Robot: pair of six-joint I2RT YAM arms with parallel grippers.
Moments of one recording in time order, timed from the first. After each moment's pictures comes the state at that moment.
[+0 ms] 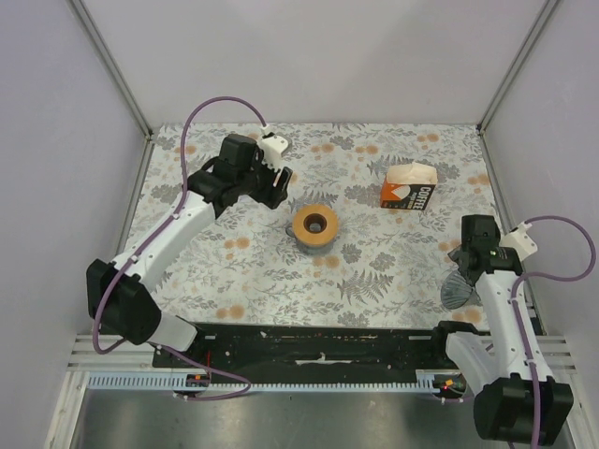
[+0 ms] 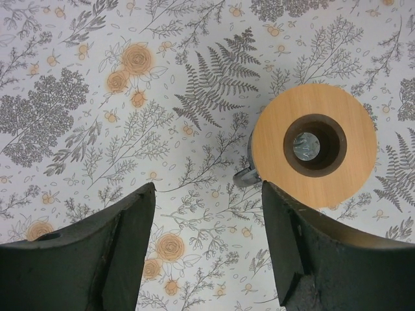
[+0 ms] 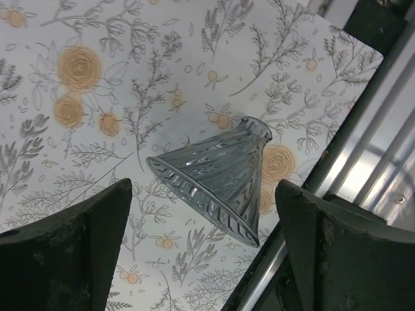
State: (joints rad) left arm -0.48 1.47 1.33 -0.54 0.16 0.16; right arm -0.10 0.85 0.72 -0.99 0.56 0.87
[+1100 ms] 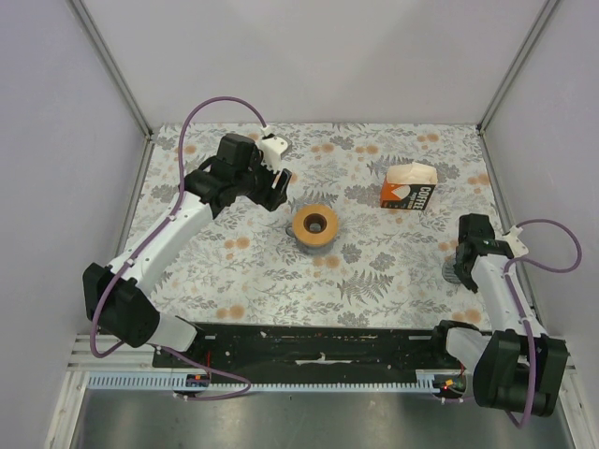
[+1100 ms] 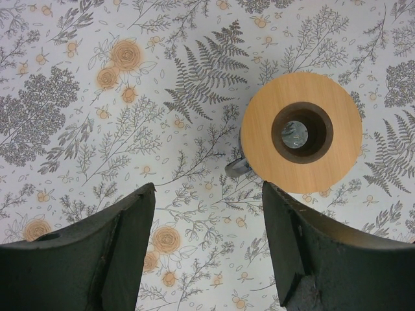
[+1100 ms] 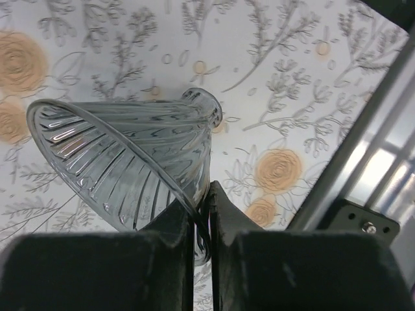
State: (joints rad) left arm -0.48 1.44 1.35 -0.60 0.19 0.18; right arm -0.17 1.05 0.65 -0.92 0.54 0.92
